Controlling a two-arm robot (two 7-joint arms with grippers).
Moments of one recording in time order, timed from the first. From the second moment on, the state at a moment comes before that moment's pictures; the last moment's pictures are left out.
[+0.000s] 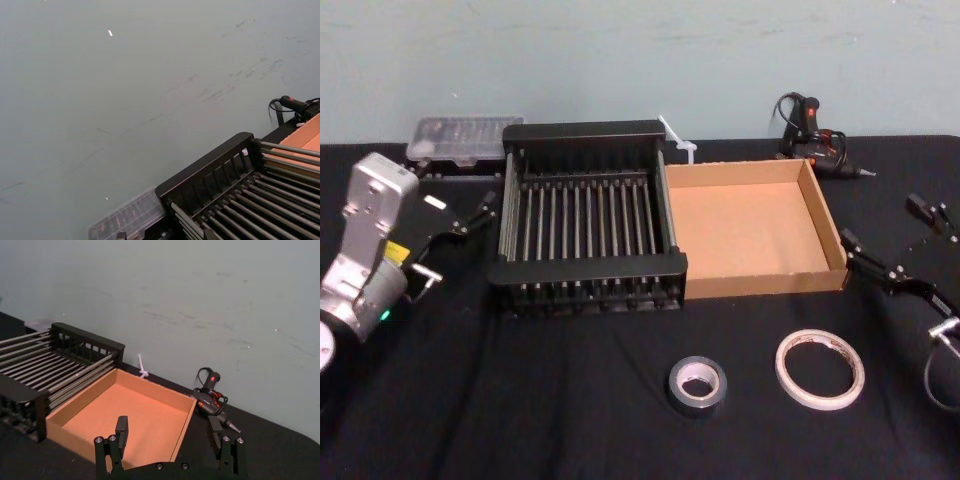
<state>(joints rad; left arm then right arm) -0.20 0.60 0.45 -1.41 -0.25 -0.12 0.03 -0.17 0.70 -0.22 -1.78 0.40 -0.10 0.08</state>
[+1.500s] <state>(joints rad) -0.20 0.60 0.45 -1.41 -0.25 -0.12 0.03 -0.26 0.77 -0.16 -1.87 0.48 0.29 0.27</state>
